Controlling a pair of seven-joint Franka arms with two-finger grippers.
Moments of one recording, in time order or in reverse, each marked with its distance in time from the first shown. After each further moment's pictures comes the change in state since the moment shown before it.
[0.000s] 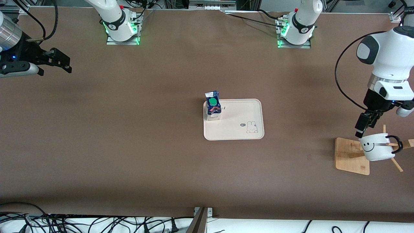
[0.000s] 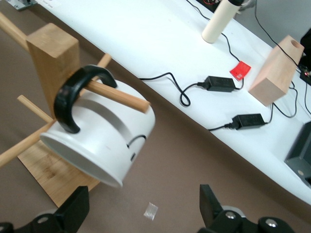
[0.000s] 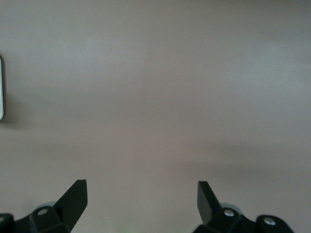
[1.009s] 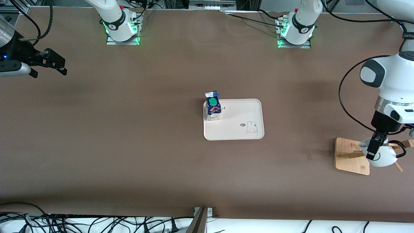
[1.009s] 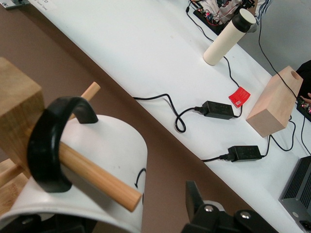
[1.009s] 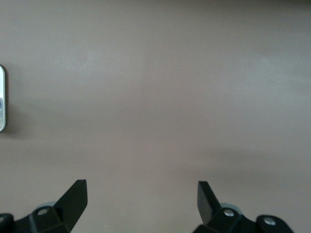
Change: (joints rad) left arm 0.025 0.190 -0.006 0.186 -0.062 0.055 -0.009; right arm -0.012 0.025 0.010 0.063 -0.002 -0.002 0.000
